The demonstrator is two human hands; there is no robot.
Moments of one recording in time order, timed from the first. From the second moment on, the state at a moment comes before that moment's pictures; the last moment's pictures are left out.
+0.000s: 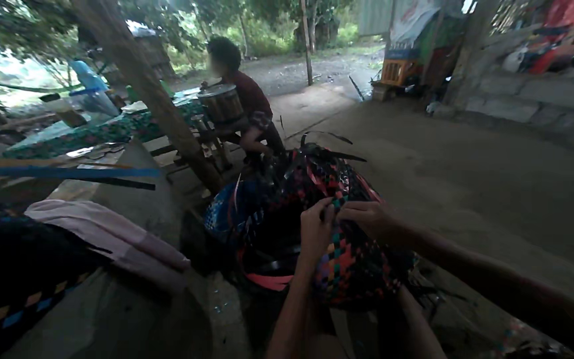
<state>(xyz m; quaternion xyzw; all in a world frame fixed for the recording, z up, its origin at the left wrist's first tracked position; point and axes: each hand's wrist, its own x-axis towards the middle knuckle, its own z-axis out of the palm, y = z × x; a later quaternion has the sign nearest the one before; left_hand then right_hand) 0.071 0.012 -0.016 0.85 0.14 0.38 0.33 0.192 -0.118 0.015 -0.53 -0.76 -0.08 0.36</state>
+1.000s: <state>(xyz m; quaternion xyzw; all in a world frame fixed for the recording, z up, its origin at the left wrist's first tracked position) 0.029 -0.002 -0.026 0.94 0.12 0.22 0.23 0.224 -0.127 -0.032 -0.61 -0.74 0.06 0.28</state>
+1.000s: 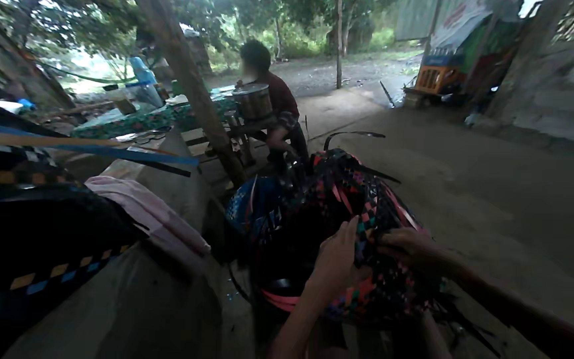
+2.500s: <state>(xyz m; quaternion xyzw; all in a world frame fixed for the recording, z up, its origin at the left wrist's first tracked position) 0.033 0.038 -0.060 0.84 0.16 0.32 0.41 0.196 -0.098 -0.027 -0.66 -0.62 -0.06 0.43</state>
